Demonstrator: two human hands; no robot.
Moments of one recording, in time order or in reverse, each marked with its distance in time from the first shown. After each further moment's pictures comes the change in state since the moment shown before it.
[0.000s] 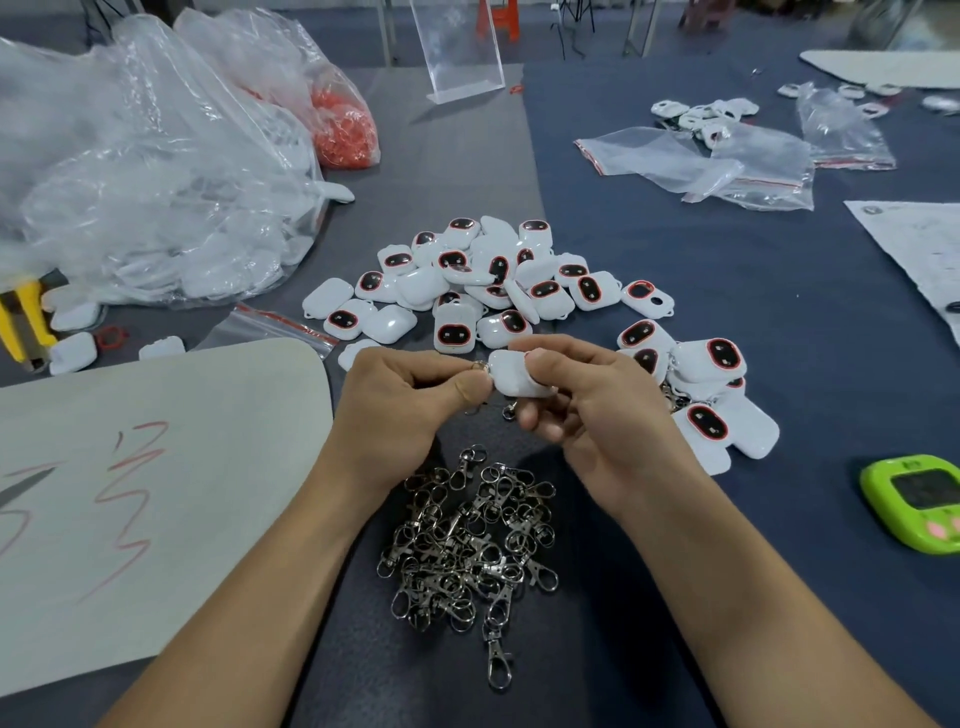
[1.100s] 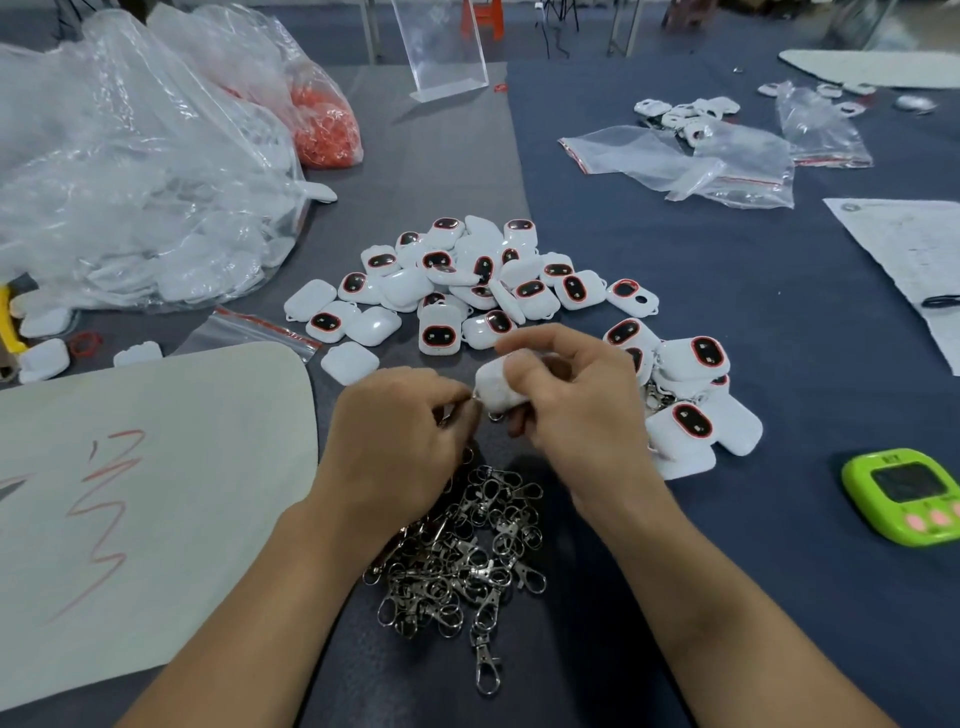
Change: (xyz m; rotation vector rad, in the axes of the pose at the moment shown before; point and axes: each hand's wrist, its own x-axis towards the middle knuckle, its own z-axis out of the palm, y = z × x) left_hand -0.014 0.003 0.005 0.767 -0.022 0.294; right_hand -0.004 0.012 0.006 -0.423 0.171 -0.308
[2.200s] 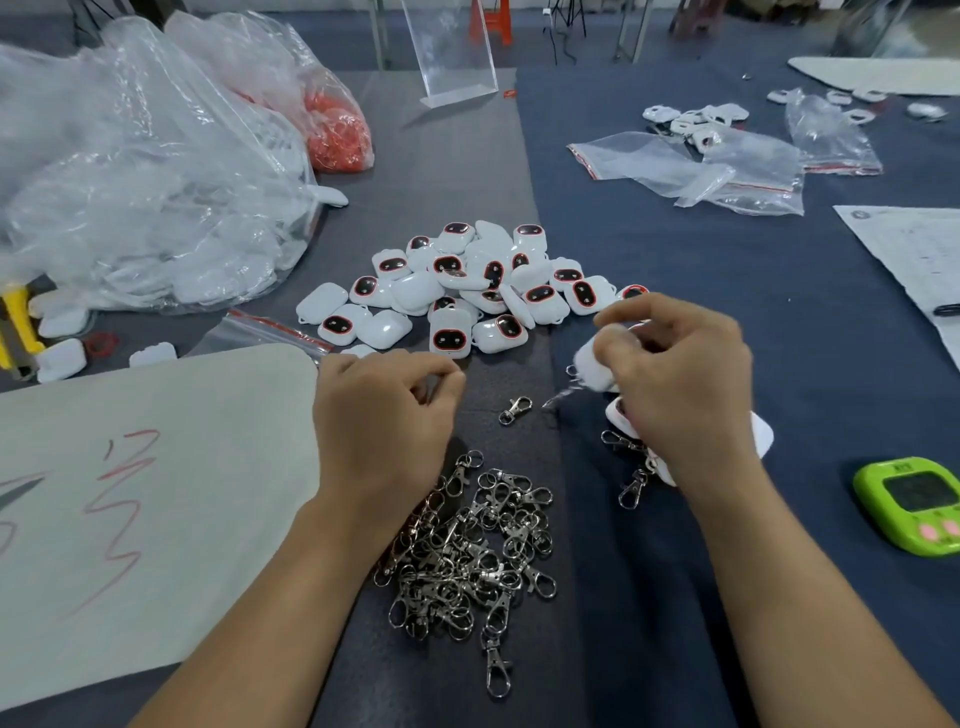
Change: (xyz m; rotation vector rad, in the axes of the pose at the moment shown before) left_hand 0.005 -0.010 0.008 0.023 0.291 -0.160; right_hand 0.022 -0.012 -0.048 -0.407 0.272 -0.151
